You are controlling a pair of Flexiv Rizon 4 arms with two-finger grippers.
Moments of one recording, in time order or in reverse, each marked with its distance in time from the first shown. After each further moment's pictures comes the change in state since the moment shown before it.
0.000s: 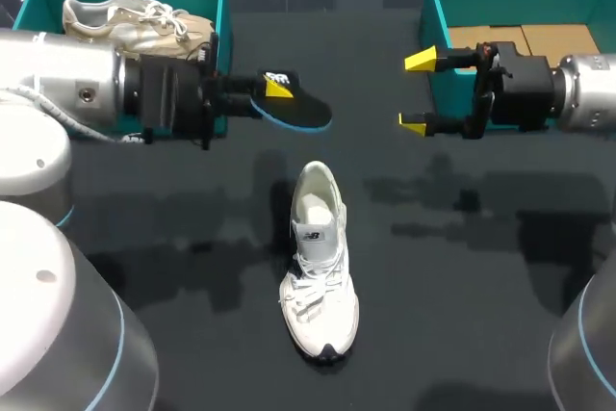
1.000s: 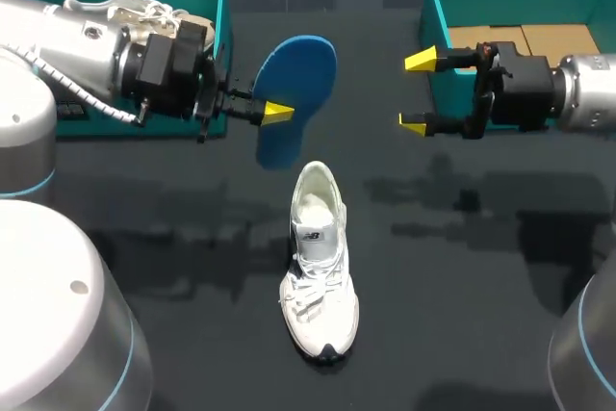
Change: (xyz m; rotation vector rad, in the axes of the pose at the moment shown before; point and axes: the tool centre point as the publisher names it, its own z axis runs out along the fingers) left arm 0.015 -0.022 0.001 0.095 0.179 -0.865; right arm 0.000 0.000 0.000 0.000 0.000 0.000
